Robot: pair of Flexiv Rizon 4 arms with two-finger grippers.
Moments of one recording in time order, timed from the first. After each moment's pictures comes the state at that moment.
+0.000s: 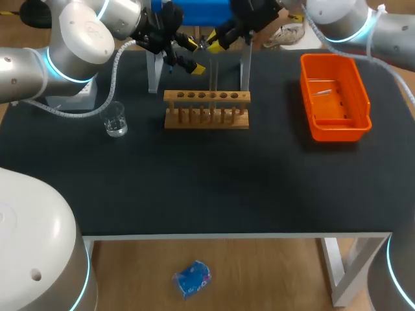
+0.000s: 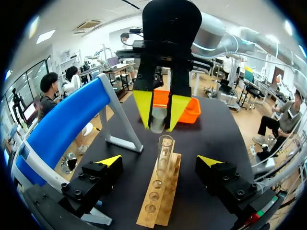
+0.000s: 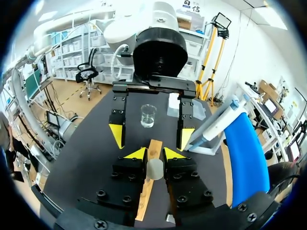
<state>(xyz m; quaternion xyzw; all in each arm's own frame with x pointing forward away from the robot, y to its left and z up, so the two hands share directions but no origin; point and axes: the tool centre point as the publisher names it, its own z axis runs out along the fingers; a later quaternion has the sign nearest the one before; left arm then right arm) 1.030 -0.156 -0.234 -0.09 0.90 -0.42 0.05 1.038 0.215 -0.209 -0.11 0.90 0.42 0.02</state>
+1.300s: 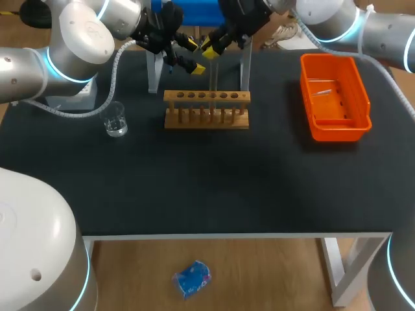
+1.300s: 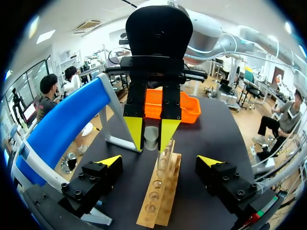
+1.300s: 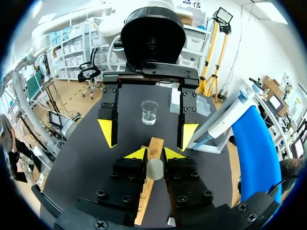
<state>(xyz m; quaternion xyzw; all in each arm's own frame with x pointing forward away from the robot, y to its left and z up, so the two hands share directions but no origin) 1.030 -0.156 -0.234 -0.09 0.90 -0.42 0.05 1.044 0.226 -0.231 -0.11 0.91 0.41 -0.01</state>
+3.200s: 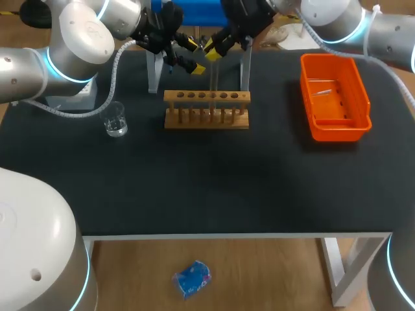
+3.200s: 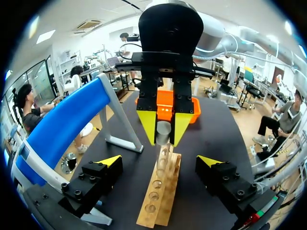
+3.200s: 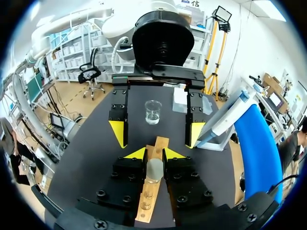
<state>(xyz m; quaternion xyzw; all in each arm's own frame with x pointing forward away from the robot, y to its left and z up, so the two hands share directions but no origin) 1.030 -0.156 -0.234 -0.09 0.90 -0.42 0.05 1.032 0.218 -0.226 -0.10 0.91 0.41 -0.01</state>
